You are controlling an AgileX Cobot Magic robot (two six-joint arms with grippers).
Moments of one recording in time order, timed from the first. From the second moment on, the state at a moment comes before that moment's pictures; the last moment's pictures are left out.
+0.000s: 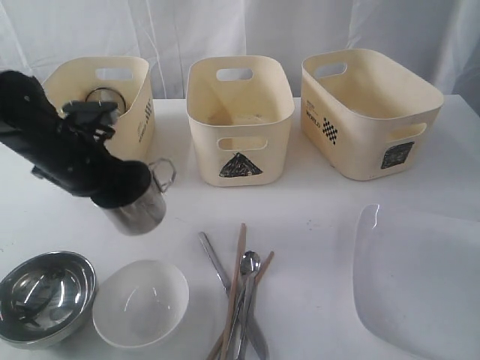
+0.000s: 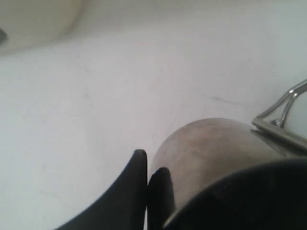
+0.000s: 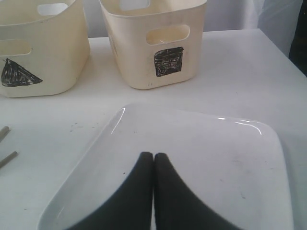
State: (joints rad) left arm -0.35 1.70 -1.09 -0.28 0.57 0.15; right arm -0.06 0.01 0.00 0.00 0.37 0.09
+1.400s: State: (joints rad) left arm -0.15 1.80 -1.24 -0.34 -0.10 0.47; right arm -0.06 0.01 0.00 0.00 0.37 0.09
